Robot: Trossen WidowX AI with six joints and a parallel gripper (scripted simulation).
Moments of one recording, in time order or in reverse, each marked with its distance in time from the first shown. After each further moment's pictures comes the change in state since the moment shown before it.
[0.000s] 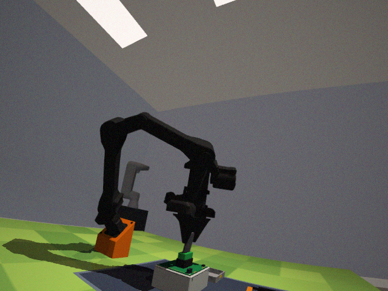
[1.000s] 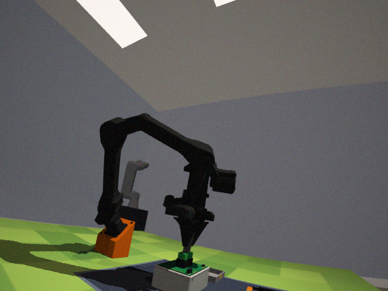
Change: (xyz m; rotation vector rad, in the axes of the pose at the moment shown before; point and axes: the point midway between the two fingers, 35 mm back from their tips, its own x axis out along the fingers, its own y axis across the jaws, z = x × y) arm 0.009 0.002 0.000 0.000 -0.003 0.009
